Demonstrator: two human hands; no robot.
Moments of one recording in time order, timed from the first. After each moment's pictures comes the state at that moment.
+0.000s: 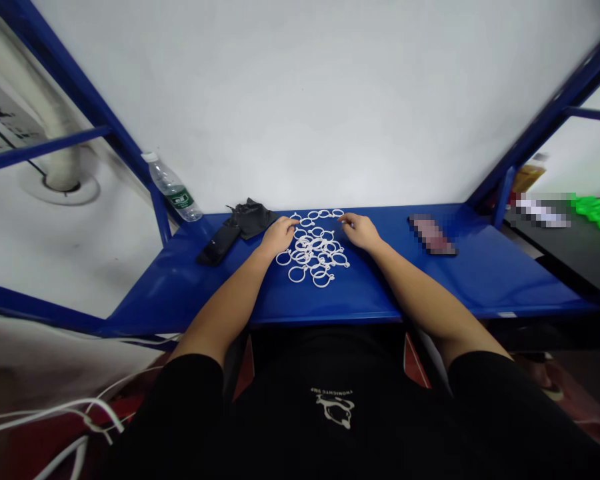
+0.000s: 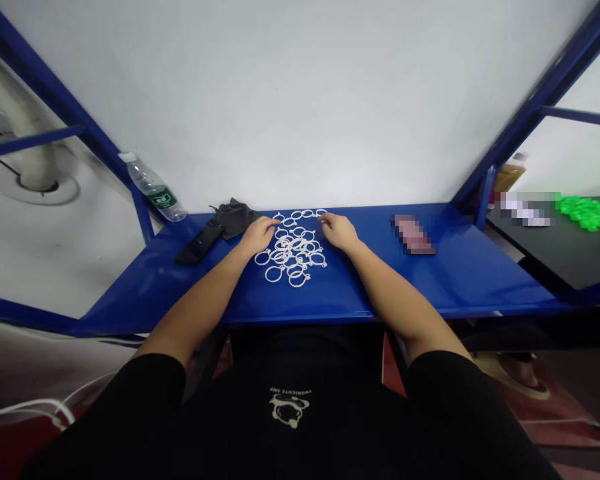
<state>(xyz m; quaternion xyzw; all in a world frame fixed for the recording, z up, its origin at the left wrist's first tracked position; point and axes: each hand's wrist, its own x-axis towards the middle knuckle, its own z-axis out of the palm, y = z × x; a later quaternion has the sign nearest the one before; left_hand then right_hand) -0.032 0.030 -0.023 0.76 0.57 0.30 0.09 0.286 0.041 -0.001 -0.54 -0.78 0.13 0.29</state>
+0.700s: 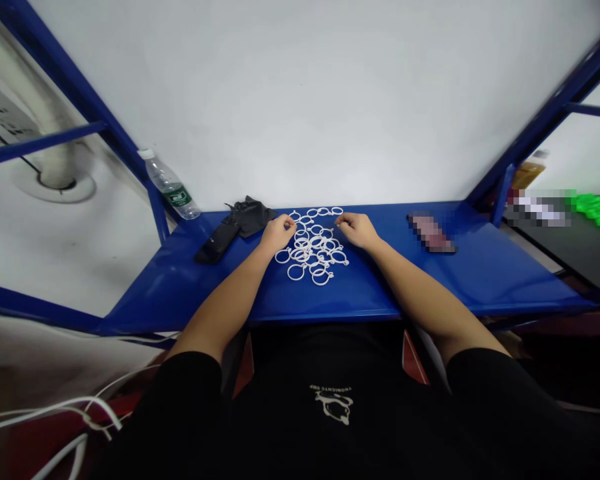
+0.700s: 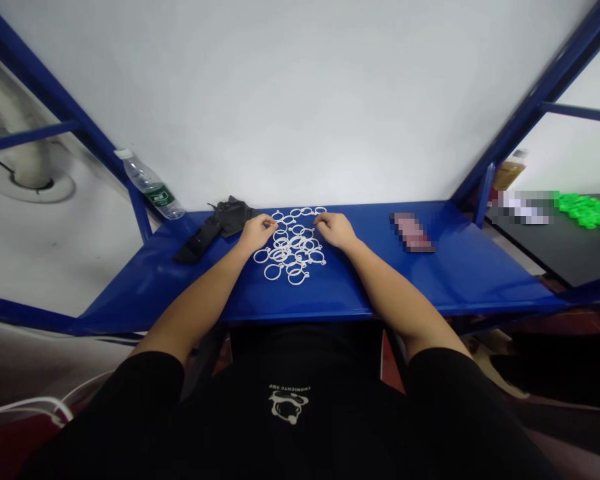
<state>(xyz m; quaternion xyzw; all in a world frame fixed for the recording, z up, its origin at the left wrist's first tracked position) -0.028 0.029 -0.023 0.68 0.61 0.37 0.13 0.282 0.041 -0.004 -0.48 -0.81 0.14 0.32</state>
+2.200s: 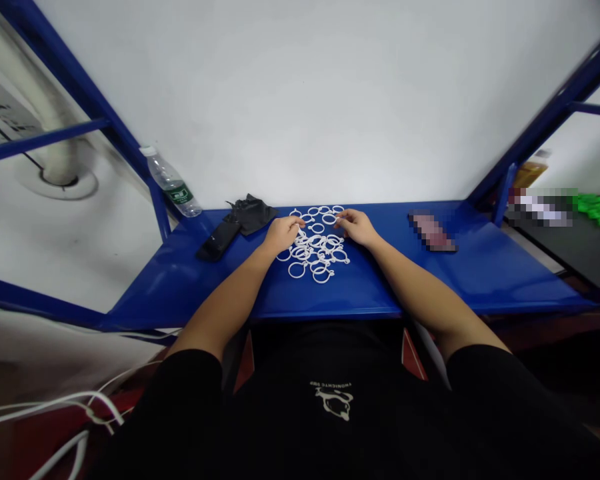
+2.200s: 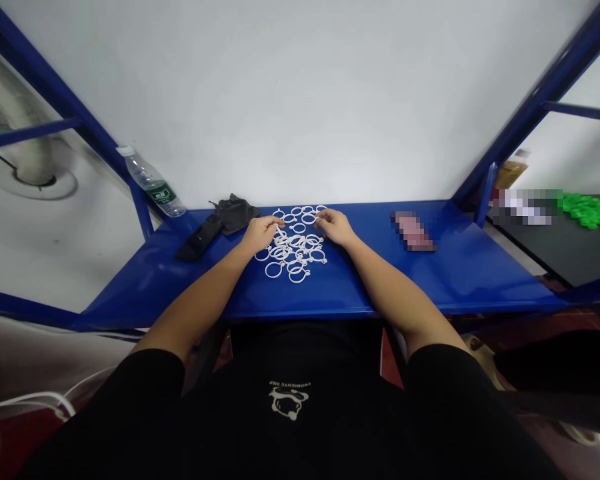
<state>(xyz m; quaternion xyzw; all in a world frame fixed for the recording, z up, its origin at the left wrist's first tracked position) -0.019 0.011 -0.011 0.75 0.52 0.38 0.15 0.278 0.053 -0.020 -0.46 -0.68 0.38 0.42</state>
